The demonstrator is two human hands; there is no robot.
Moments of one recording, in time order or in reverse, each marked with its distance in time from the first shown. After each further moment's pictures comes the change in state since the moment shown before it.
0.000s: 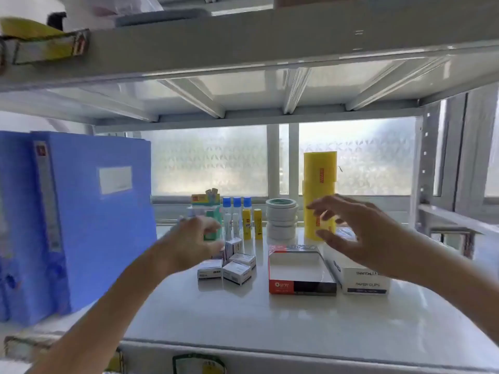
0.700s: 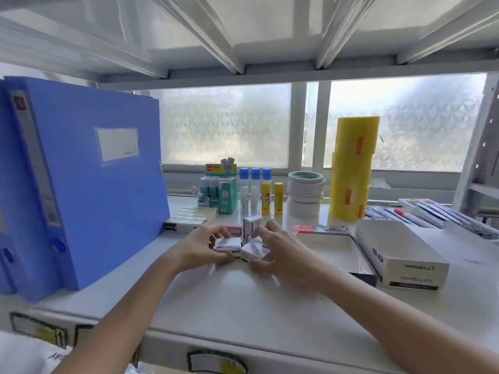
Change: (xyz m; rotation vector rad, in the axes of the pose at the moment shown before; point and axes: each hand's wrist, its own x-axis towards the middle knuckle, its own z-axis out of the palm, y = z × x) left_hand 0.041 -0.095 0.069 -0.153 -0.204 -0.048; right_hand 0.077 -0.005 0.197 0.118 -0.335 0.055
